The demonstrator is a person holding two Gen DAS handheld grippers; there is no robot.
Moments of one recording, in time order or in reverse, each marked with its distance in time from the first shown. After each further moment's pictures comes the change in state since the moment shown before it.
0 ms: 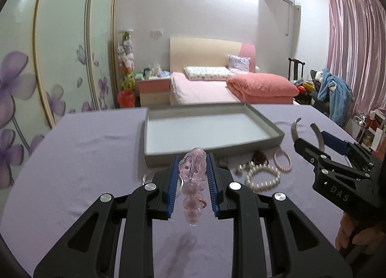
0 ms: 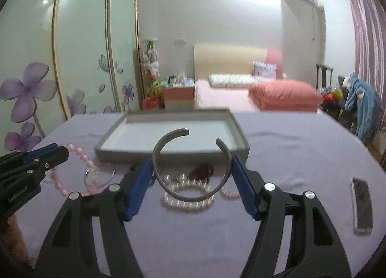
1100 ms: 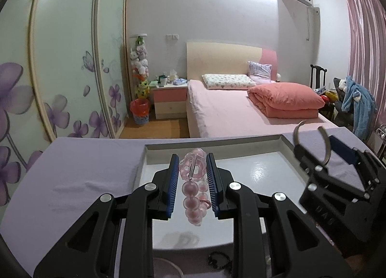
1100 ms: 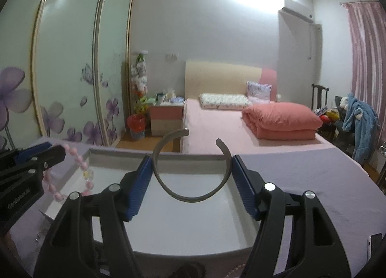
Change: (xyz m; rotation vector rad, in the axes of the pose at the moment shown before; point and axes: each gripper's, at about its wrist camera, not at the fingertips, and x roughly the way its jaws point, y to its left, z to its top) left arm 0.121 -0.011 0.052 -0.023 -0.020 0.108; right arm 0.165 -0.009 0.068 -0.029 -0.014 -0.043
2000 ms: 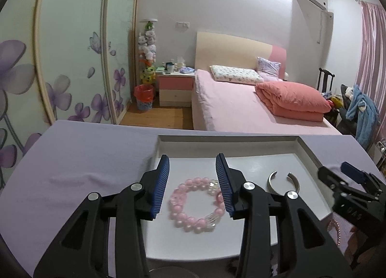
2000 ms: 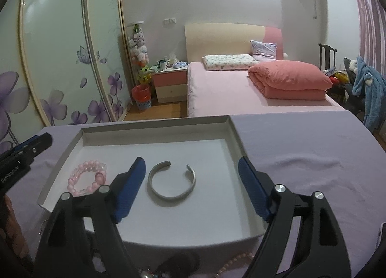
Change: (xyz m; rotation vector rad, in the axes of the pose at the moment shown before) left arm 0.010 0.048 0.011 -0.096 0.067 0.010; right arm 0.017 -0.031 -0.014 0.103 0.193 0.043
